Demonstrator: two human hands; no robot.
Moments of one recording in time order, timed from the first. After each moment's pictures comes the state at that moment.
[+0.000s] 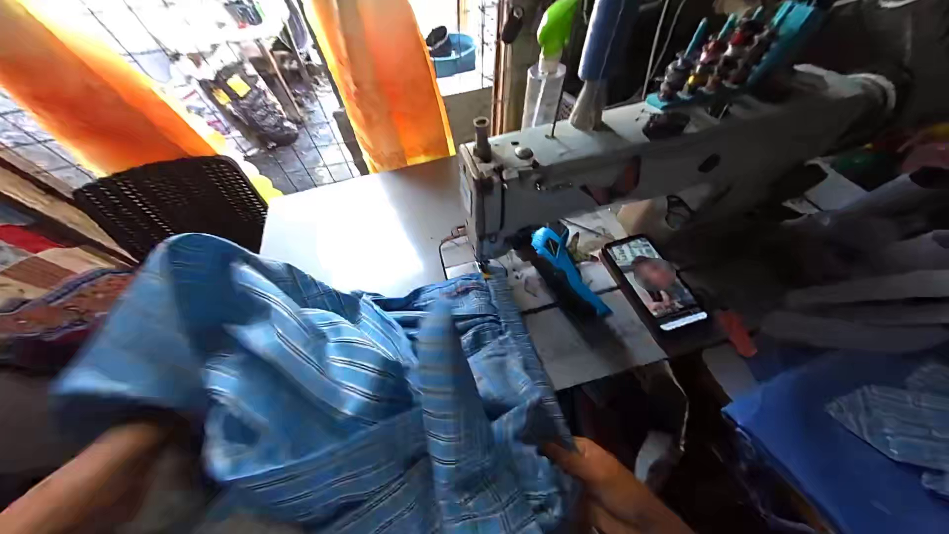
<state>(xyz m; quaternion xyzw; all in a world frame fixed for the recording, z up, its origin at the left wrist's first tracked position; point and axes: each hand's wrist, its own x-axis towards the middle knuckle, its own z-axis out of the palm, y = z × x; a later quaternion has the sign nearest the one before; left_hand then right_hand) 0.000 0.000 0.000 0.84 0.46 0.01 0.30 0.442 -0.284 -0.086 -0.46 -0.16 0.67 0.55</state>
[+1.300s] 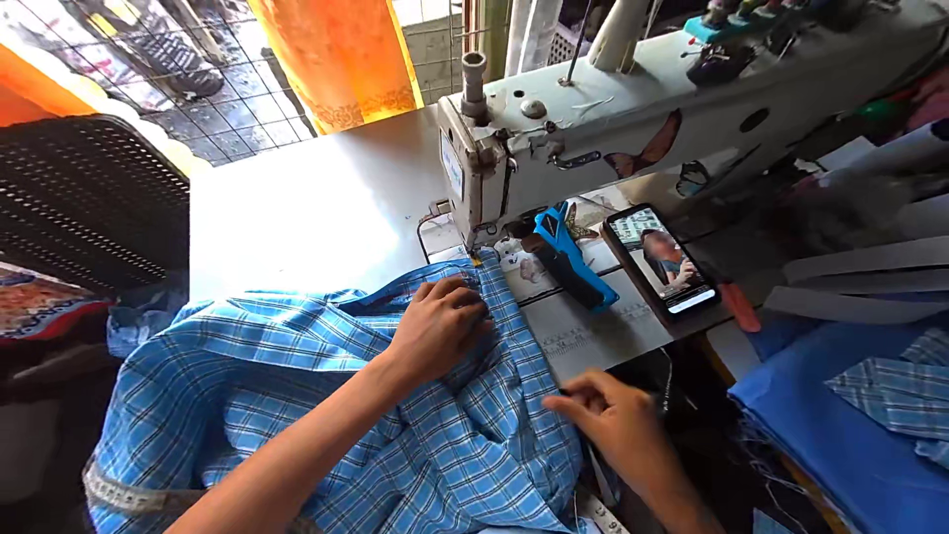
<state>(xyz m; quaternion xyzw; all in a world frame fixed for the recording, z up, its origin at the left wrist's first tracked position) 0.326 0.002 -0.066 0.98 0.09 0.12 0.15 0.454 -0.242 -0.074 -0.81 -0.41 0.17 0.38</state>
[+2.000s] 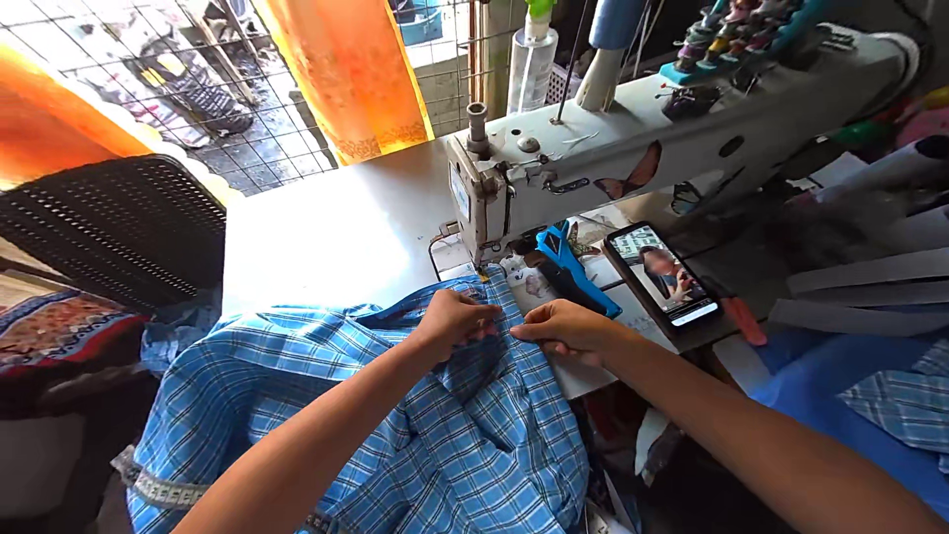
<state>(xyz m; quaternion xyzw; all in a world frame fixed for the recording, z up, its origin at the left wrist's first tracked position) 0.367 0.003 -0.026 0.61 0.48 -0.01 0.63 0.525 -0.118 -0.048 -0.63 -0.26 0.64 0.35</state>
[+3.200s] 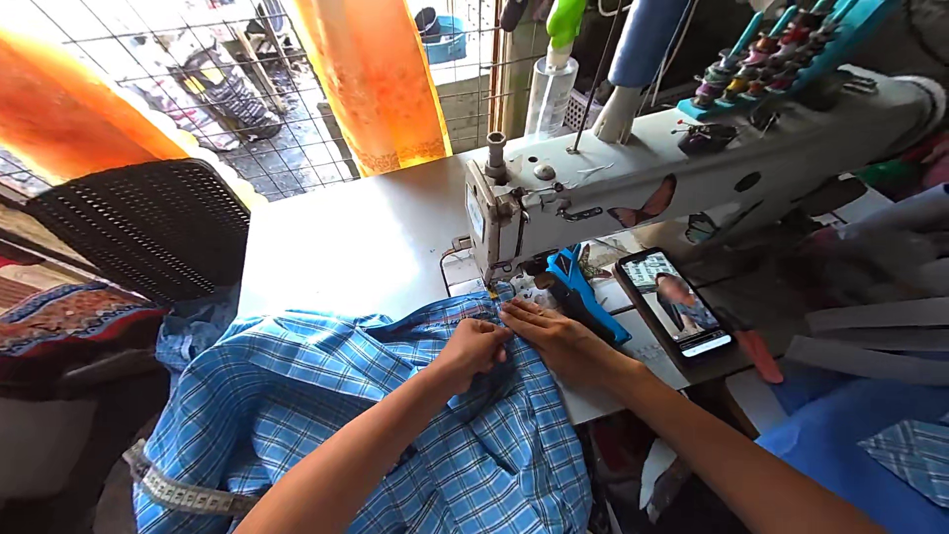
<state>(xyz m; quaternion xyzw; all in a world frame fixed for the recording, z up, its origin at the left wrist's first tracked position) 0.368 -0.013 -0.049 0.56 0.43 0.02 0.71 0.535 -0.114 -0.093 -0.59 -0.76 0.09 0.24</state>
